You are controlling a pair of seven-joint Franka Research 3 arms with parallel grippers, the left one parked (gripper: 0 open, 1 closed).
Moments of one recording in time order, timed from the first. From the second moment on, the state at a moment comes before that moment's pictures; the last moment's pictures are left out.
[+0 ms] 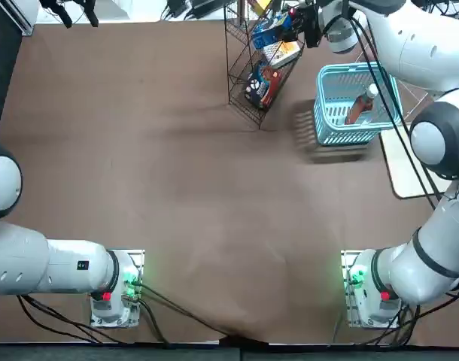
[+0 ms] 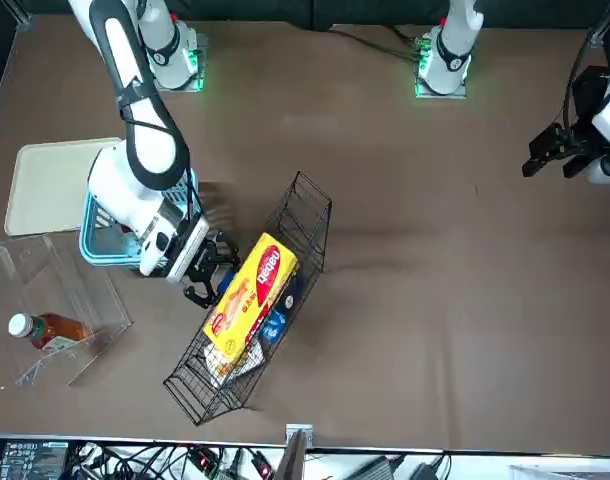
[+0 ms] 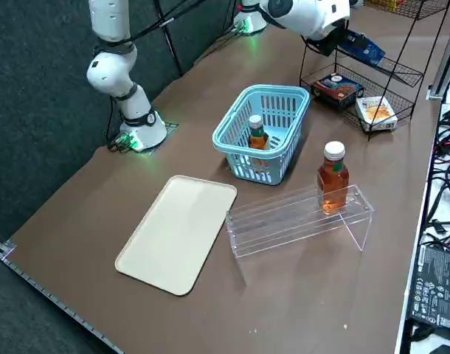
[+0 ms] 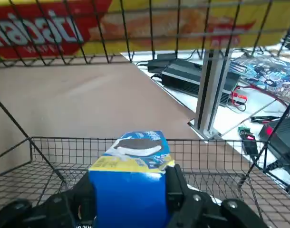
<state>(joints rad) 0.38 0.43 0.02 -1.75 1.31 2.61 -1.63</state>
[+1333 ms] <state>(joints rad) 0.38 0.29 0.01 -1.81 1.32 2.61 -1.63</state>
